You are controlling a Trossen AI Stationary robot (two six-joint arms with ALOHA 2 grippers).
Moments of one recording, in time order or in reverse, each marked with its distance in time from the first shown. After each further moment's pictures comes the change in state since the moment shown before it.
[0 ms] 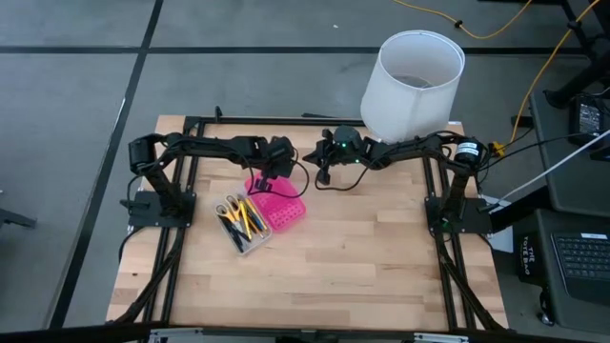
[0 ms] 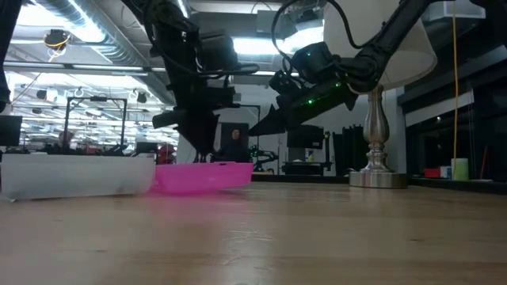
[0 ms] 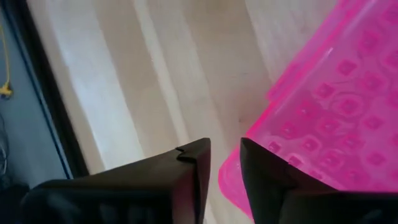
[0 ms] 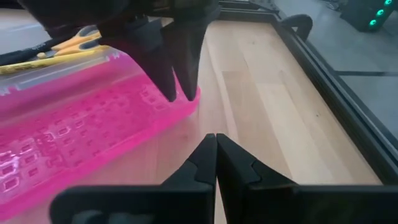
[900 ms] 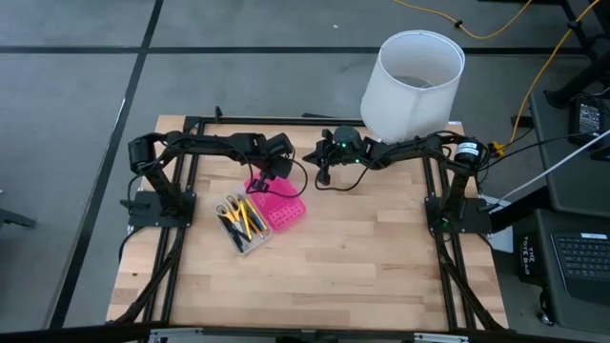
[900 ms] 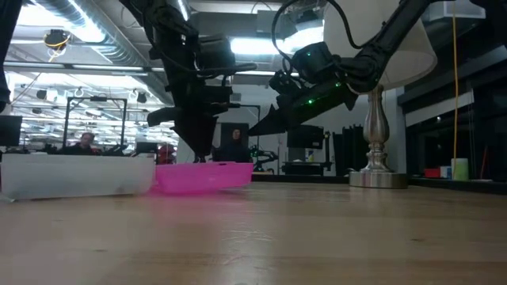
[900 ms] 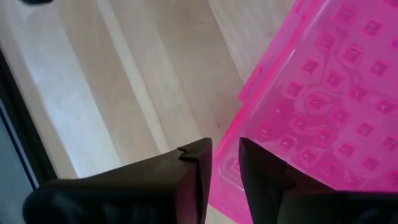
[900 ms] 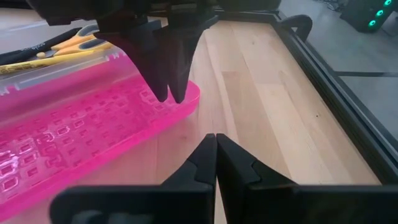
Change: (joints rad) left arm 0.036 0.000 0.000 -0.028 0.134 0.086; right arm 0.000 0.001 0.001 0.000 -0.003 -0.003
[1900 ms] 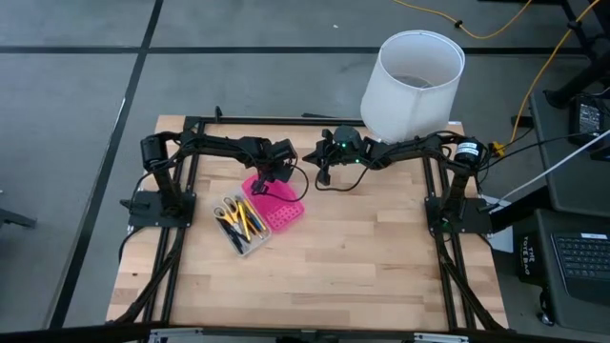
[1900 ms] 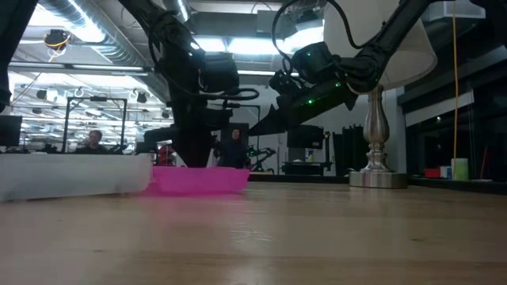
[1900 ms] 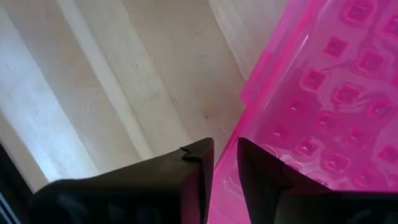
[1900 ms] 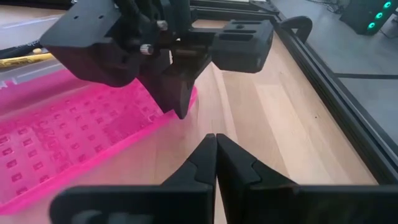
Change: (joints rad) left arm -0.001 0.103 -0.002 0.008 -0.053 0.036; right arm 0.000 0.000 0.000 0.000 0.000 -0.011
